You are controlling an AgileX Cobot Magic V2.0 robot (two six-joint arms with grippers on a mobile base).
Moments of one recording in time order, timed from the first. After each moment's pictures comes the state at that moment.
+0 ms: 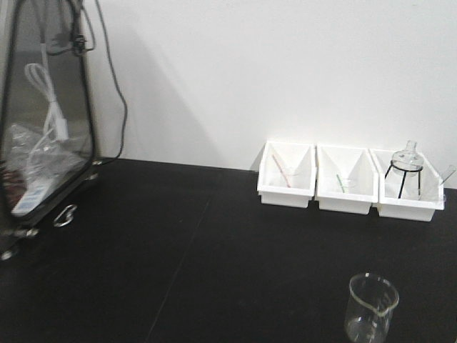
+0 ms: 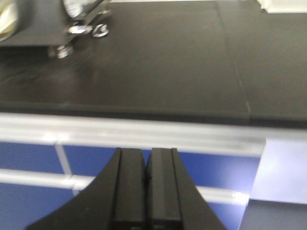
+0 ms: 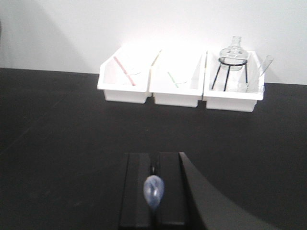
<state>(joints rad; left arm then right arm) -0.07 -0.01 0.03 -0.02 0.01 0.05 0.05 0.79 -0.54 -0.47 0.04 0.50</state>
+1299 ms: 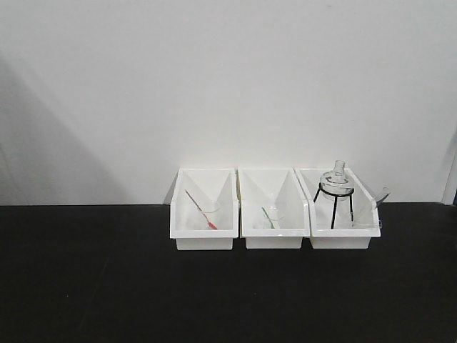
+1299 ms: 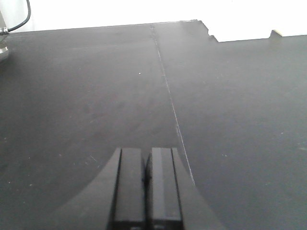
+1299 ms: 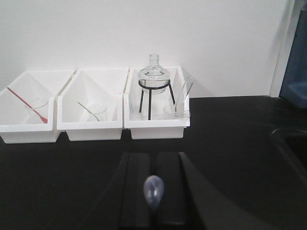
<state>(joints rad) -0.07 -0.01 0.03 -0.02 0.01 0.05 0.05 0.79 -0.54 -0.47 0.04 0.50</state>
